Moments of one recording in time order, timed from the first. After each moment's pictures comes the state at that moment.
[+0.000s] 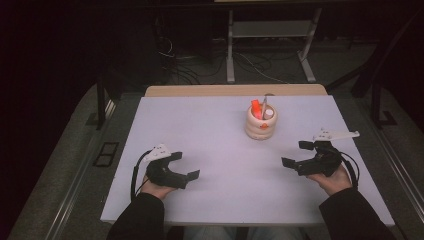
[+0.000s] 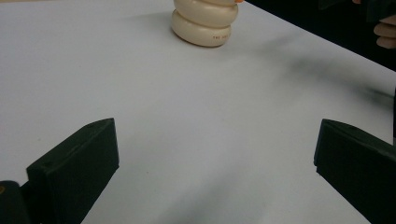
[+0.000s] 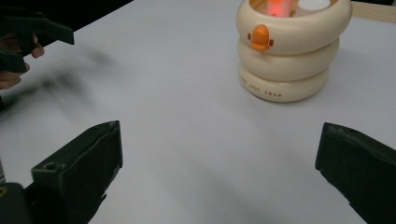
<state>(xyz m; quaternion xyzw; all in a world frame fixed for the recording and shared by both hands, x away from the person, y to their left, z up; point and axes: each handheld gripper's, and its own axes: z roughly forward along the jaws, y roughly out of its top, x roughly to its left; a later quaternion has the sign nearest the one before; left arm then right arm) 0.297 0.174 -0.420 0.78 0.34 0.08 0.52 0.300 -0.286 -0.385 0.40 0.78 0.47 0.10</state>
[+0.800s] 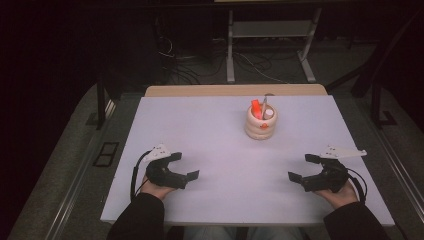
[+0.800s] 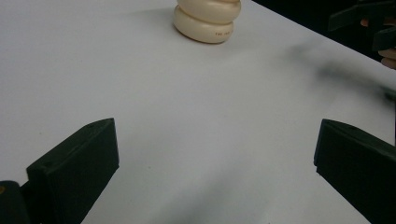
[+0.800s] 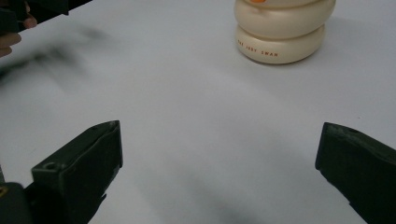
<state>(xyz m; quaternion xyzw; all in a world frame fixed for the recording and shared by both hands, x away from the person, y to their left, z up) 0.297 0.175 -0.423 0.78 0.35 0.07 0.52 0.273 -0.303 -0.413 0.40 0.78 0.47 0.11</state>
